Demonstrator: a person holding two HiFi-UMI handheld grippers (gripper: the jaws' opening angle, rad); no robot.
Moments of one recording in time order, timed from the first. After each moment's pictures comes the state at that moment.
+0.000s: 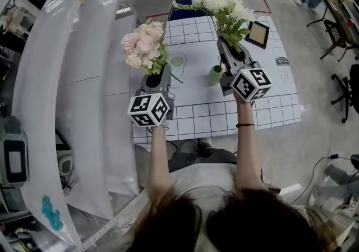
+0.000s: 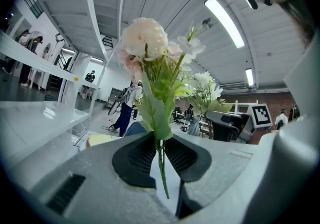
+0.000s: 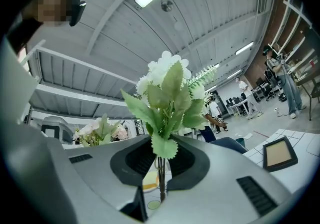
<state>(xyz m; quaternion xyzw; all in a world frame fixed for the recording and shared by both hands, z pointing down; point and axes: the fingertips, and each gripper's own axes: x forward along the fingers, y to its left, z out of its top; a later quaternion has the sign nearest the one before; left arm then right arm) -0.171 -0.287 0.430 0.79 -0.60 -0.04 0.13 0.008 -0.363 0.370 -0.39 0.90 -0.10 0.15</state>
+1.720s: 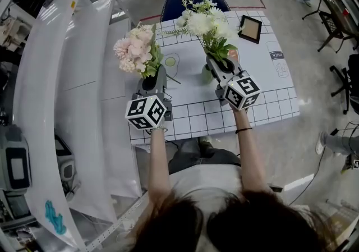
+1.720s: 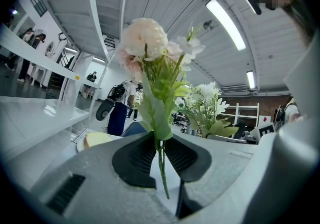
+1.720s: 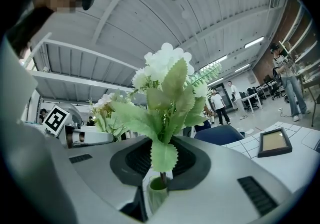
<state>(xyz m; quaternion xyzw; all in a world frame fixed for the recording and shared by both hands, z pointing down) -0.160 -0.285 0.432 0.78 -0.60 -0.06 0.13 0.006 -0.331 0.432 -0.36 0.92 -0.09 0.08</state>
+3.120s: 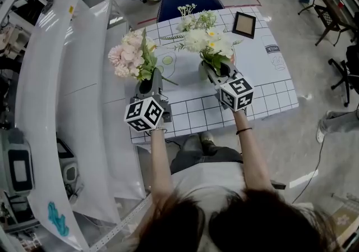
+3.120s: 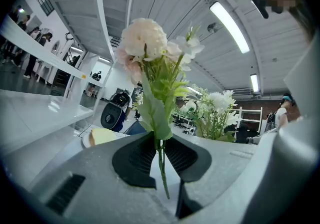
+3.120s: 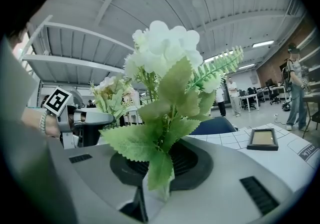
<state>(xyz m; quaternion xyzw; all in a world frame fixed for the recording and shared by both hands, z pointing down) -0.166 -0.266 0.439 0.77 -0.62 -0.07 0.15 0.009 -0.305 0.467 -0.37 0.93 -0.08 -0.02</state>
